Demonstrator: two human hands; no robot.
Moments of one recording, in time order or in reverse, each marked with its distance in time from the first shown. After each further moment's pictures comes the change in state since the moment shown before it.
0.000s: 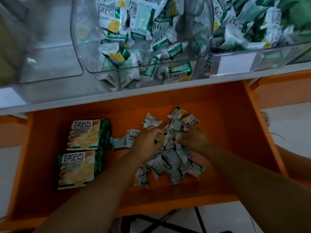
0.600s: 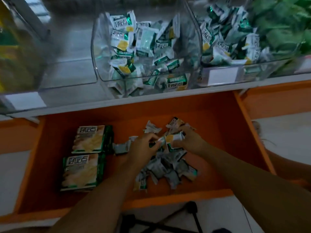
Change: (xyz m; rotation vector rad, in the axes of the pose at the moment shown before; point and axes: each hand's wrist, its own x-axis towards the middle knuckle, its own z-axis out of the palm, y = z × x) left_hand -0.032 0.008 -0.007 -0.124 0.250 -0.032; right_hand -0.040 -0.028 -0.012 0.089 -0.063 -0.234
